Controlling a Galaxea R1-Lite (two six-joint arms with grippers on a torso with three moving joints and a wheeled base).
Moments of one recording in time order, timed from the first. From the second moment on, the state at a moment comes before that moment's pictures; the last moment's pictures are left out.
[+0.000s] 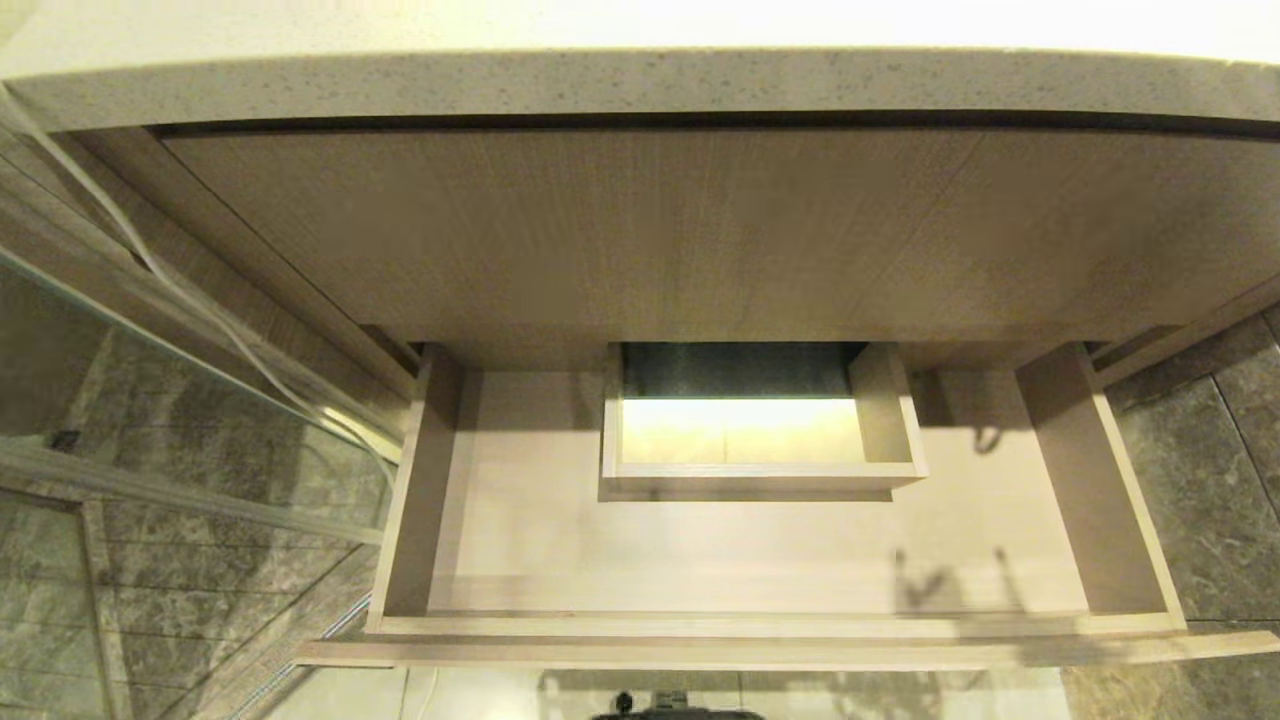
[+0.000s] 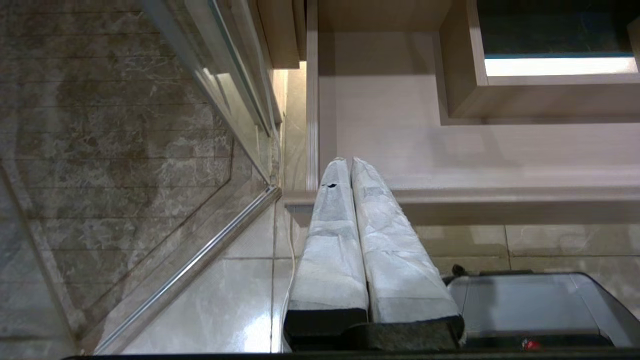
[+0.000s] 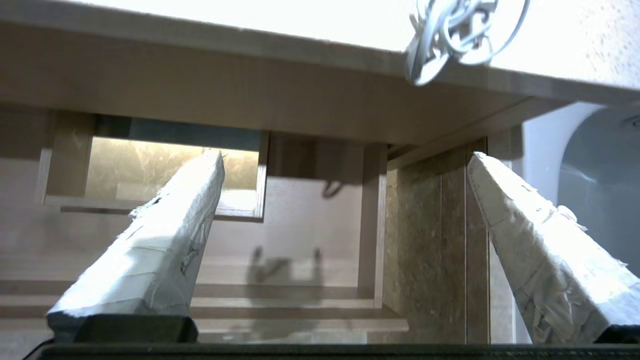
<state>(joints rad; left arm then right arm) 0.00 0.00 0.00 0.00 0.00 0.00 0.00 1.04 -1.83 0.83 -0.12 -0.19</state>
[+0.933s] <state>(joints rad) 0.00 0.00 0.00 0.00 0.00 0.00 0.00 1.03 -1.82 0.82 -0.13 -0.20</state>
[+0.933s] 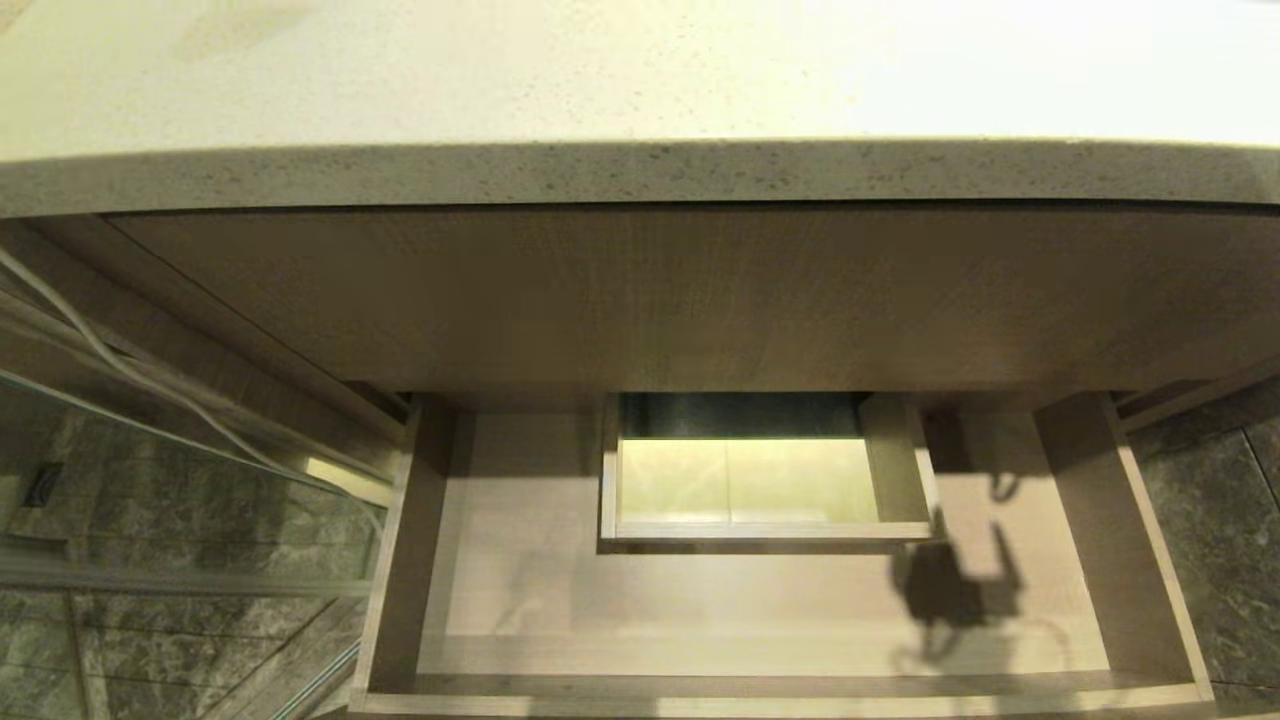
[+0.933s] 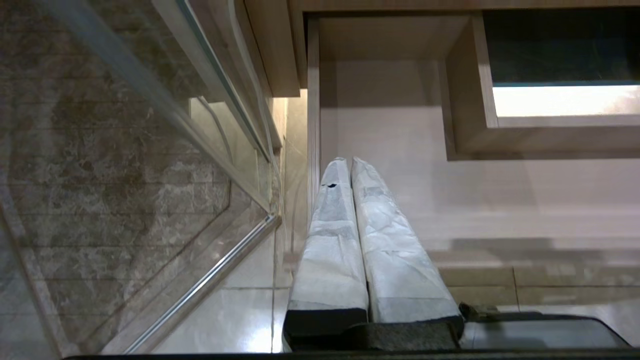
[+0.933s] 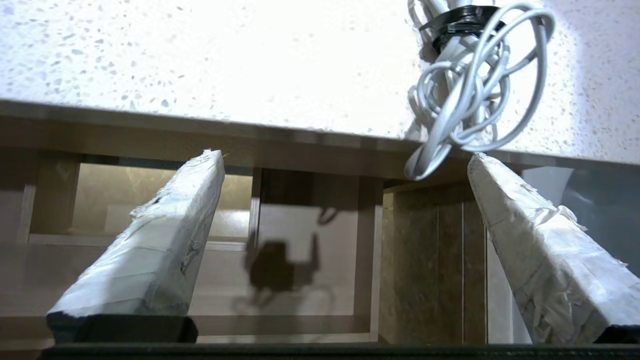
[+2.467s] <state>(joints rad) 0.00 0.00 0.00 0.00 0.00 0.00 -0.06 1.18 -1.75 0.57 -0.33 -0.29</state>
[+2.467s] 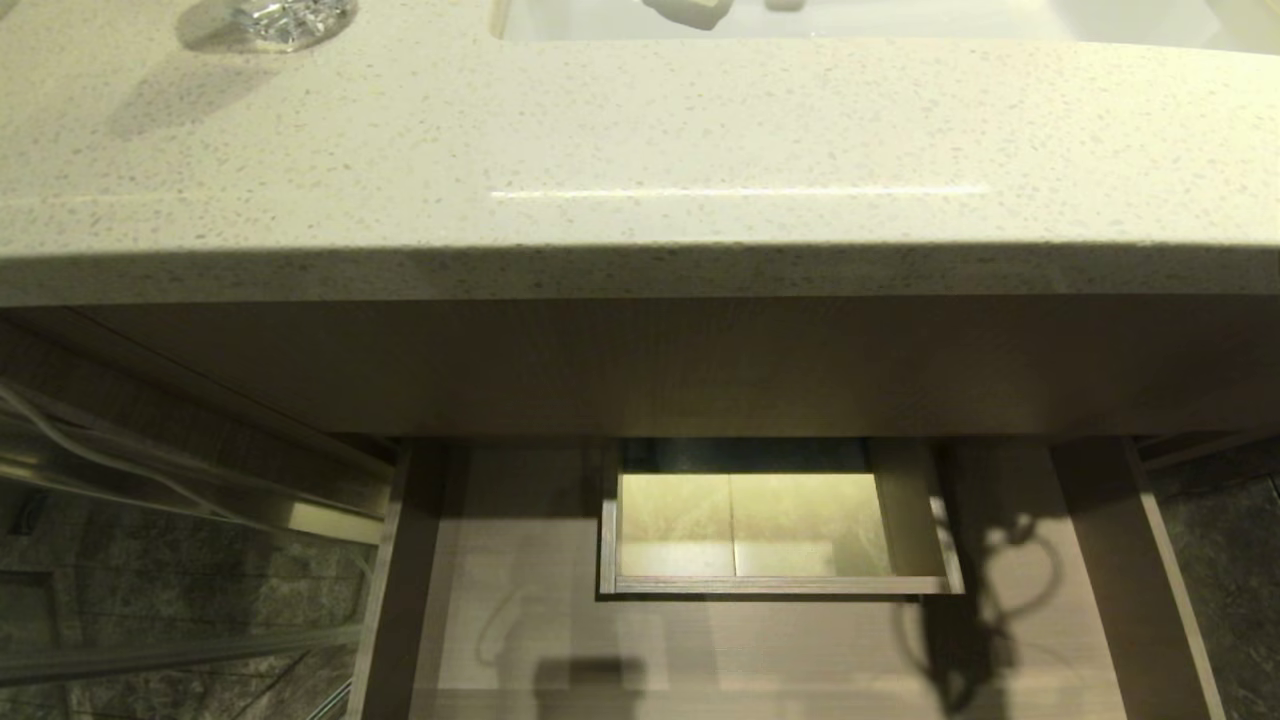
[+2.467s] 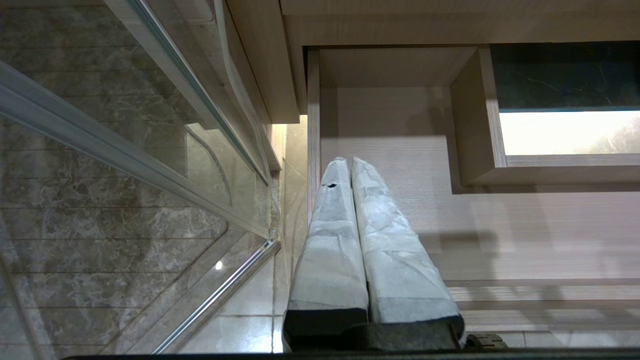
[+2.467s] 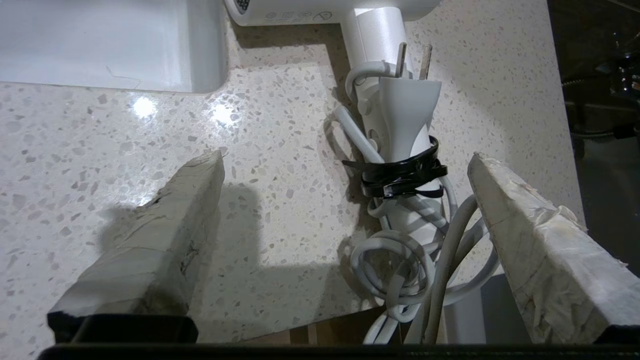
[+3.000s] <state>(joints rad) 0.00 0.00 0.00 0.00 0.00 0.00 -0.23 1.30 -1.83 0.49 -0.34 -0.26</state>
